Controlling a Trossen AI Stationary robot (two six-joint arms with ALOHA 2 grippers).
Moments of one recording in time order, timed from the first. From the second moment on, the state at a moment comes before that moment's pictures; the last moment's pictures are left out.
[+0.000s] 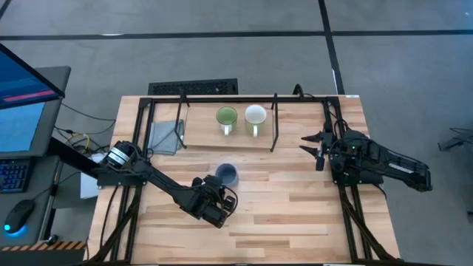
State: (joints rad) left arm -0.49 1.92 1.24 -0.63 -0.74 -1.53; right arm -0.29 0.00 0.16 -0.42 -0.03 -0.11
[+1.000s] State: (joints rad) left arm -0.43 1.91 1.59 -1.53 -0.77 -1.84; right arm -0.30 0.00 0.16 -0.44 -0.03 -0.11
